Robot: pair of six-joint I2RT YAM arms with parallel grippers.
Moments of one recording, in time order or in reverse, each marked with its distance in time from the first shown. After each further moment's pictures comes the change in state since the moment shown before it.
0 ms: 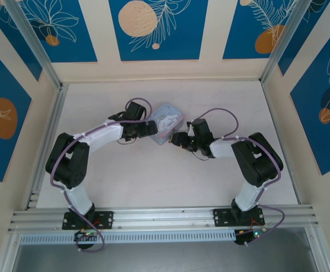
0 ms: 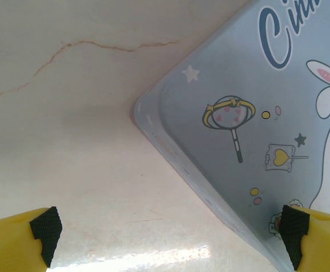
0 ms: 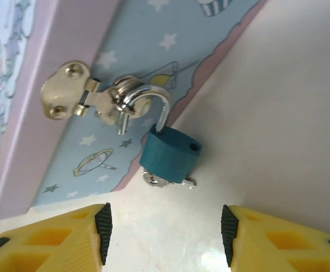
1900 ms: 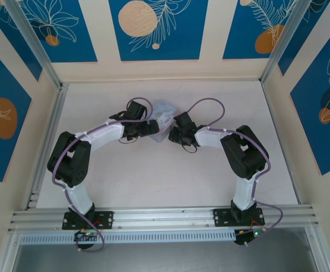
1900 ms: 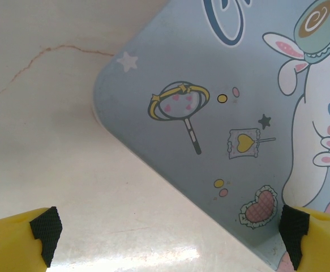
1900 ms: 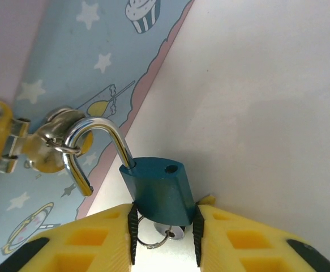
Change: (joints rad) left arm 0.000 0.022 0.013 0.026 0.024 -0.009; right arm 0.095 0.149 0.304 -0.348 0.328 0.019
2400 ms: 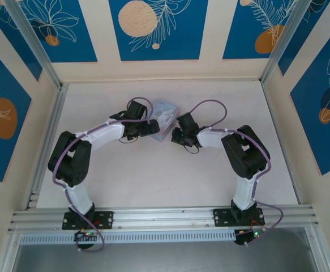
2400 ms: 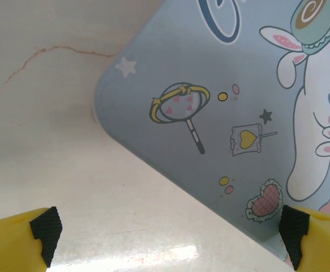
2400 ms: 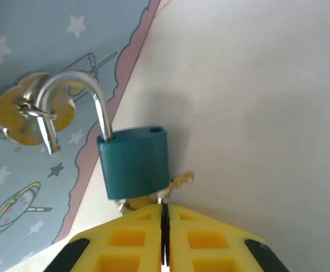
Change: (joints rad) left arm 0.000 0.008 0.008 0.000 0.007 0.000; right arm -0.028 -0.007 -0.042 0.048 -0.050 -0.008
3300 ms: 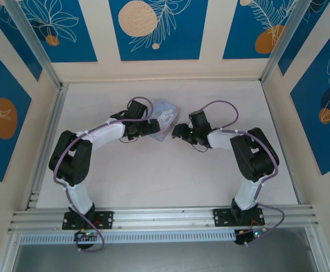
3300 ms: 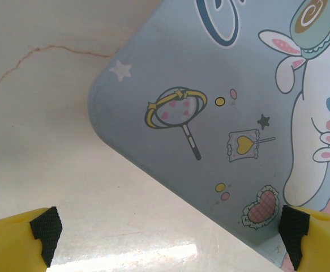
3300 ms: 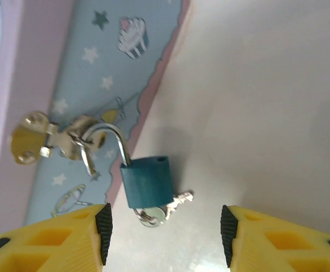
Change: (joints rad) left arm 0.000 0.011 0.011 0.000 0.007 -0.016; right arm -0.108 -0.070 -0.091 0.153 -0.195 0.008
